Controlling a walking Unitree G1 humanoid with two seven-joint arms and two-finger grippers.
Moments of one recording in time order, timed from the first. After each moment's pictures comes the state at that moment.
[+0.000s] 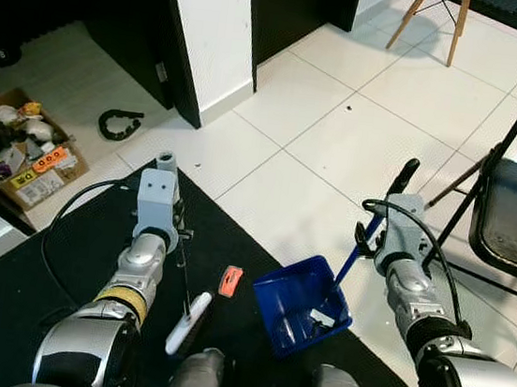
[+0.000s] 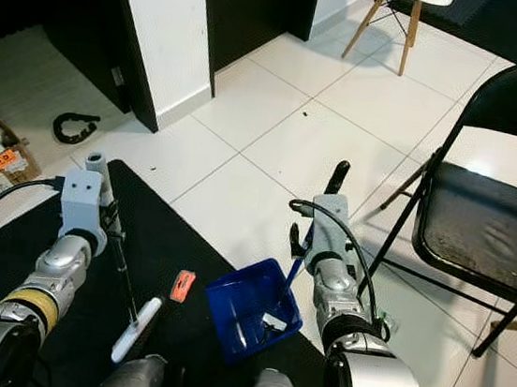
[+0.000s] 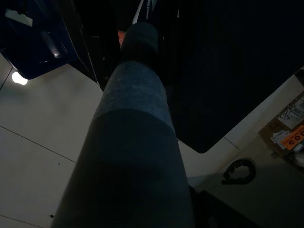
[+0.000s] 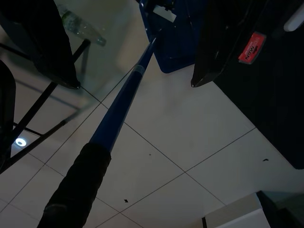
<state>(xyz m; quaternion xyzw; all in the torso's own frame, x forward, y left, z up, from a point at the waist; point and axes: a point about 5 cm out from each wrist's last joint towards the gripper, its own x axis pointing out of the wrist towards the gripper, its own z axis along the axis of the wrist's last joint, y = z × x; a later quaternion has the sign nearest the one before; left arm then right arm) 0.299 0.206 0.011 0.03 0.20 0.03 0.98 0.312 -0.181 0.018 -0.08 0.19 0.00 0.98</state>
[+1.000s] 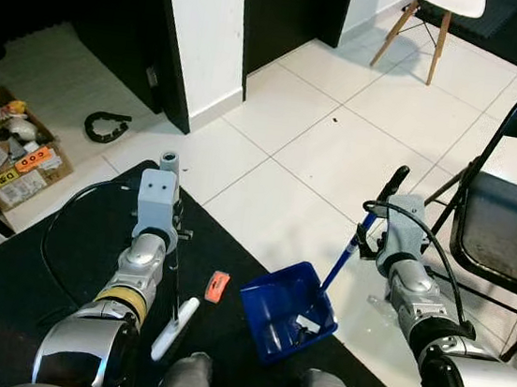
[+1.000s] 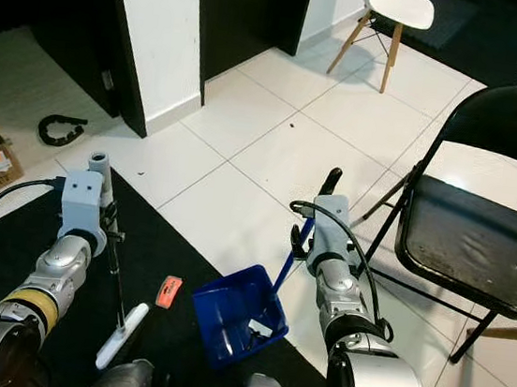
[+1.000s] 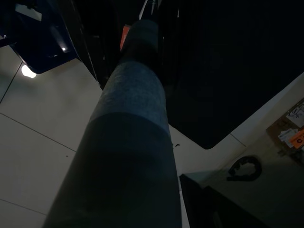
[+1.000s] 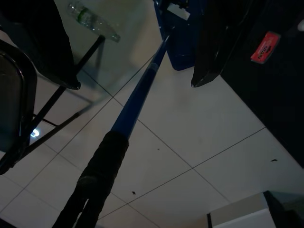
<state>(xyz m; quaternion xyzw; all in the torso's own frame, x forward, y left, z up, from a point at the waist) 0.299 0.206 0.010 0.04 0.20 0.04 0.98 0.312 -0.185 0.018 -0.08 0.20 0.00 0.98</state>
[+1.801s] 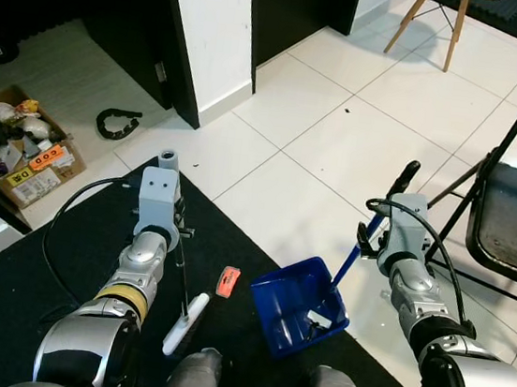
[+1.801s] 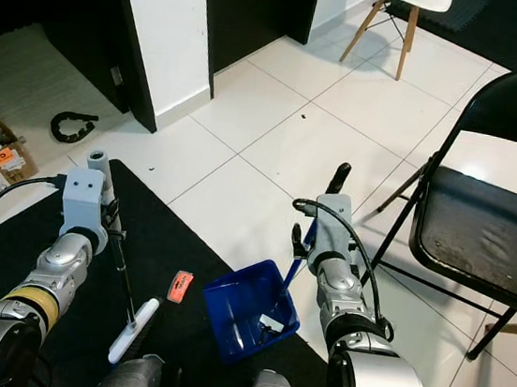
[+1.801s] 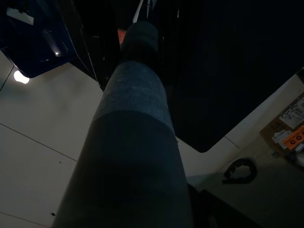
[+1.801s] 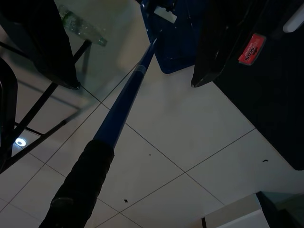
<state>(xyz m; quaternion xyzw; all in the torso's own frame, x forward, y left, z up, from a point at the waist) 0.301 0.205 0.012 0.04 0.20 0.04 0.98 0.313 -0.186 0.019 -0.07 0.20 0.00 0.98</state>
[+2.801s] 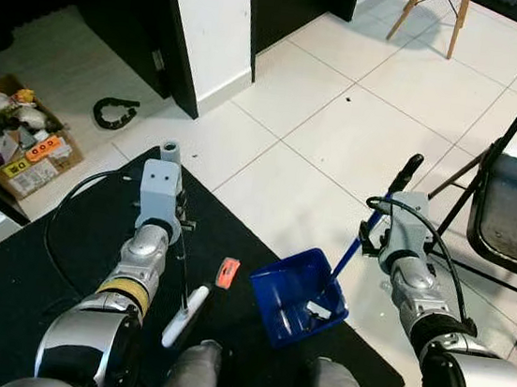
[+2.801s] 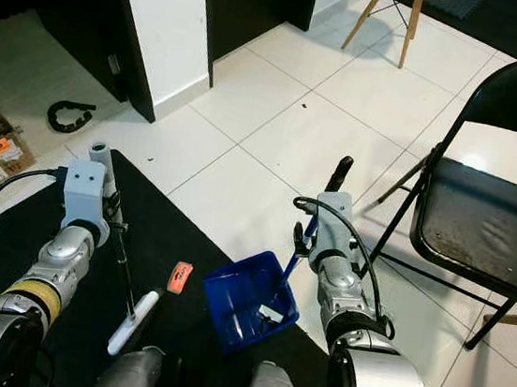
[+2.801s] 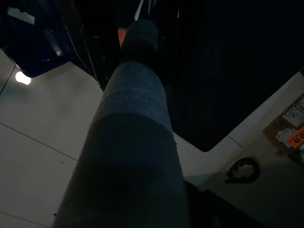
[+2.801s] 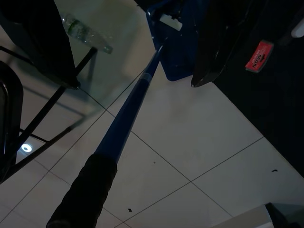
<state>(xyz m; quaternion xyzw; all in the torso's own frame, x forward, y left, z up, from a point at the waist) 0.310 0.202 0.022 0.04 0.18 0.03 0.98 0.316 -0.187 0.022 -0.07 0.20 -0.01 0.98</state>
